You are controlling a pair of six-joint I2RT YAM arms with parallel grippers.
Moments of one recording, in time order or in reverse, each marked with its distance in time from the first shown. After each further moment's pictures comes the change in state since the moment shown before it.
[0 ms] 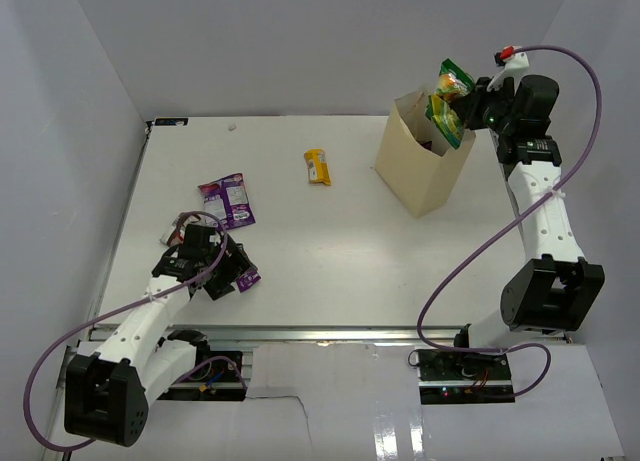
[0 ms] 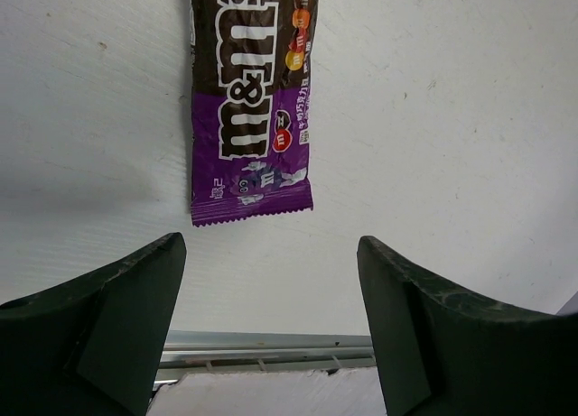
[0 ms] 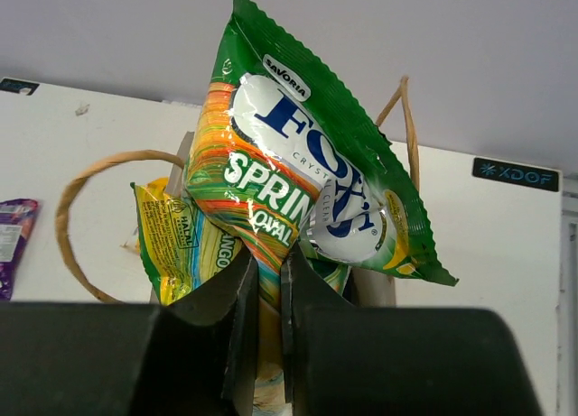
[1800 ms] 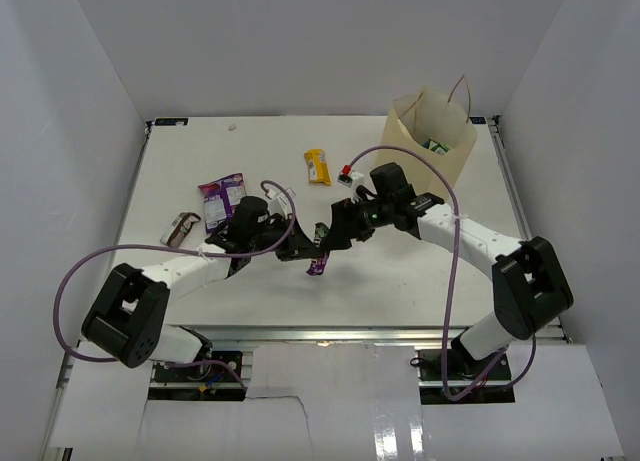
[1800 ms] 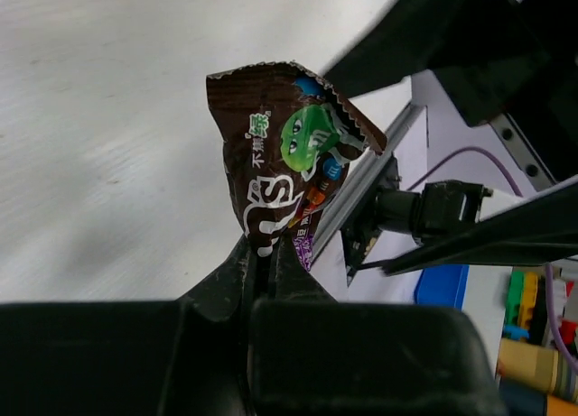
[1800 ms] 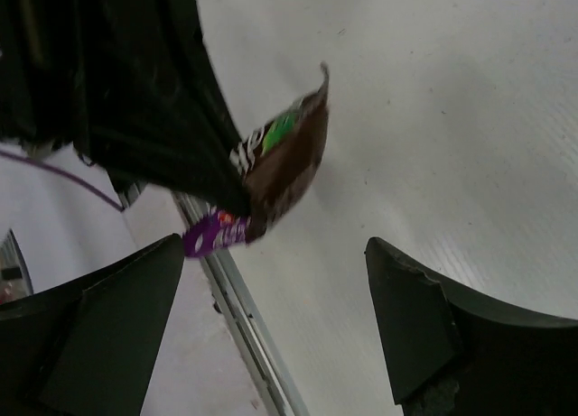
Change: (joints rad) left arm -0.290 0.420 0.100 0.768 0.513 0.095; right arm 0.653 -0.021 -0.507 -0.126 -0.300 0.074
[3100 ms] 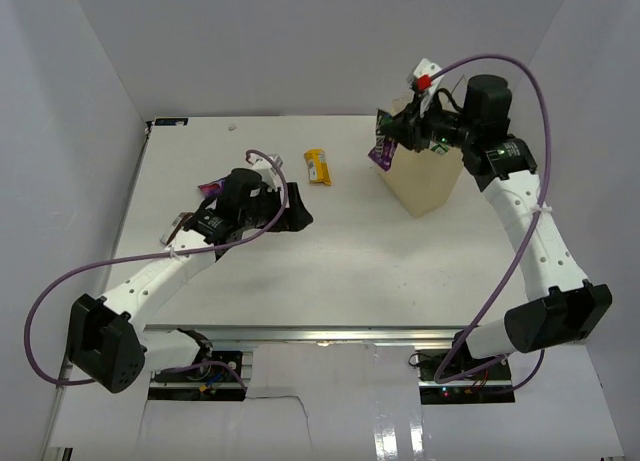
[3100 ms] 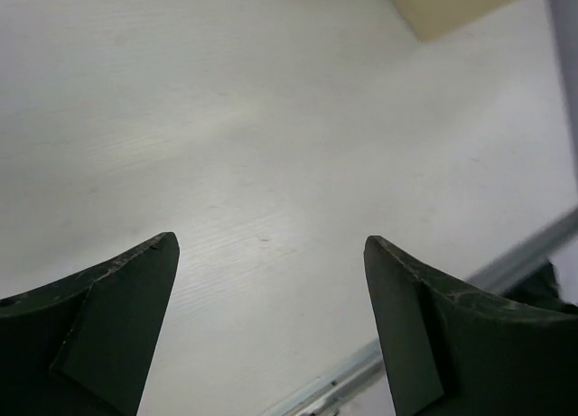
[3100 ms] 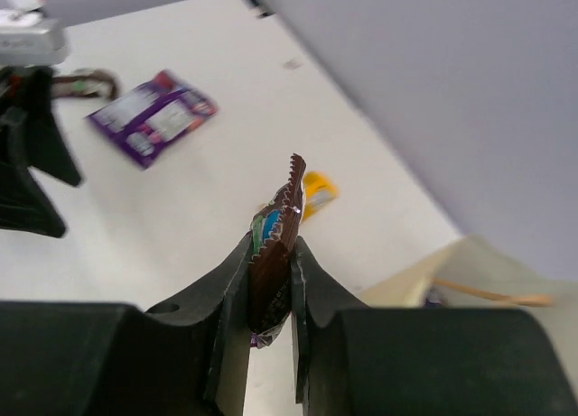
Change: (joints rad) left arm -0.046 -0.114 0.328 -0.431 -0.409 0.288; right arm -0.302 -0.069 0.539 -0.103 -0.024 -0.451
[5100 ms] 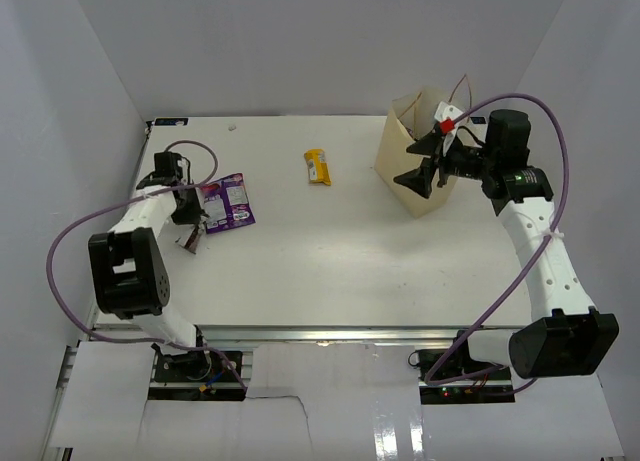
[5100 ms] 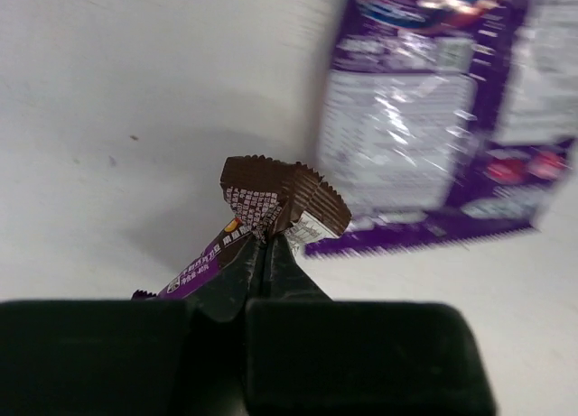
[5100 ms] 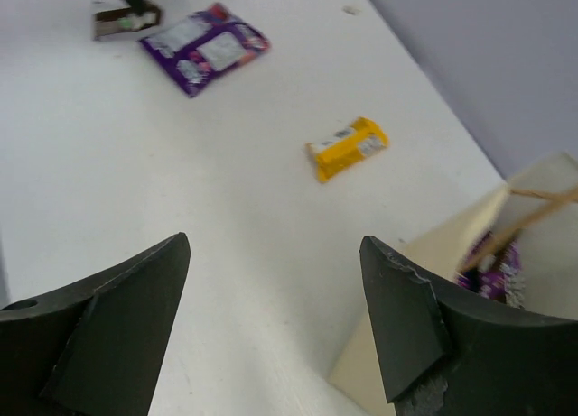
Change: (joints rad) left arm 0.664 0.463 0.205 -0.282 -0.291 0.339; right arm -0.192 -0.158 -0.232 -0.020 -0.174 -0.163
